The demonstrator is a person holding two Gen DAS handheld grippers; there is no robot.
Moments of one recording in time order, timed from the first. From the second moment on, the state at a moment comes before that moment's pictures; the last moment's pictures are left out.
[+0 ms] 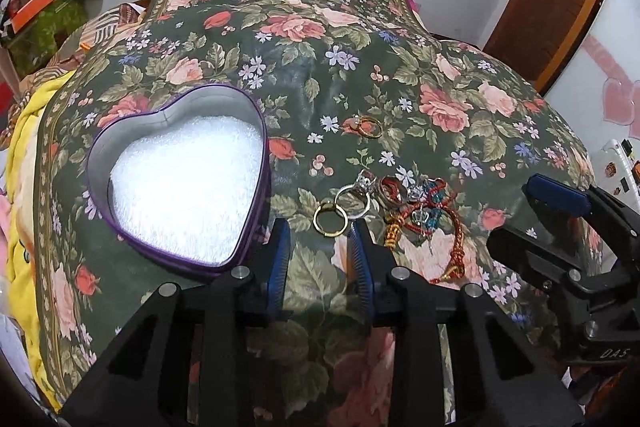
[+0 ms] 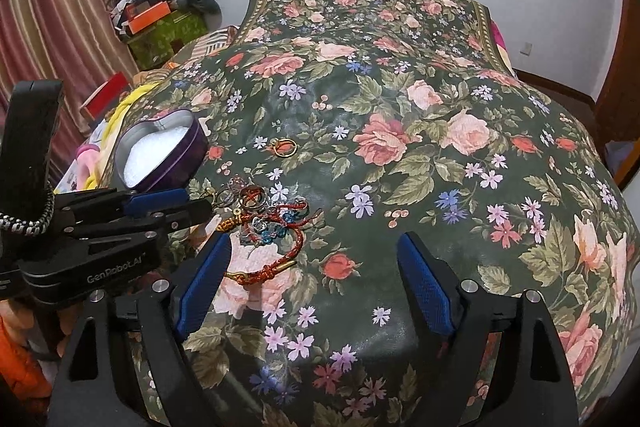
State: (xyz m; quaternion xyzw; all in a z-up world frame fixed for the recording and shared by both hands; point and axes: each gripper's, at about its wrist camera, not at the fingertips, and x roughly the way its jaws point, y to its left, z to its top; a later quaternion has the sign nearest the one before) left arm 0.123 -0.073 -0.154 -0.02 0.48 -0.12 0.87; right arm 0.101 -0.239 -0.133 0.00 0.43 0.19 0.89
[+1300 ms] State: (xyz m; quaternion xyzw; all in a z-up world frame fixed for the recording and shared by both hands) left arm 0.087 -0.049 -0.129 -0.04 0.44 -0.11 0.89; right arm 0.101 -0.194 -0.159 -0.06 0.46 0.21 0.86
